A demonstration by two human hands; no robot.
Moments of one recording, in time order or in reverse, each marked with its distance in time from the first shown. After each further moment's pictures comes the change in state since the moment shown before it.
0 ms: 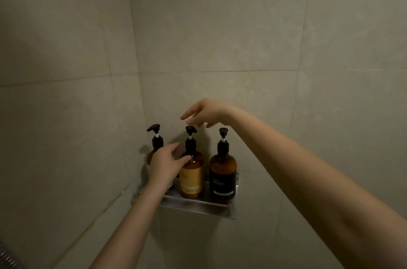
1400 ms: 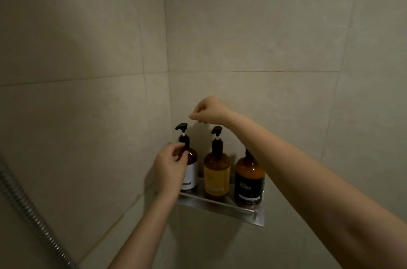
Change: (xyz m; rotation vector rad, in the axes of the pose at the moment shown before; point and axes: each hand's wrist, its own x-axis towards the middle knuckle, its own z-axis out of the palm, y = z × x) left_hand -0.011 -0.025 -0.029 -0.160 0.370 -0.010; right_hand 0.057 -0.025 0.043 -0.009 0.194 -0.074
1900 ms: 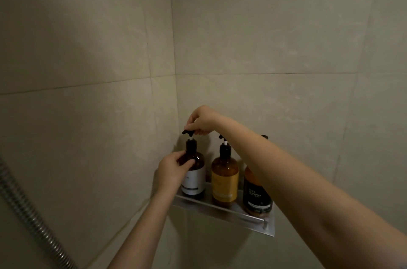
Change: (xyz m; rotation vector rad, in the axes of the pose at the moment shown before) left_hand 0.028 -0.030 -0.003 0.138 -0.246 -0.109; right_hand 0.036 -0.002 0.031 0.028 -0.177 0.034
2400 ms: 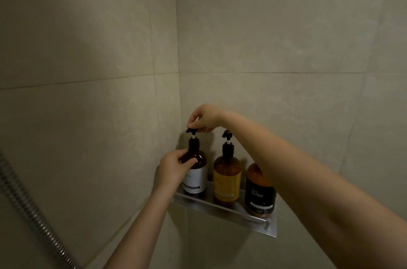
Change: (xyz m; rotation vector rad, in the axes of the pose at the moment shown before) left_hand 0.006 -0.010 0.001 0.005 -0.018 0.046; right_hand -0.002 0.003 -0.008 -0.082 -0.131 -0.099
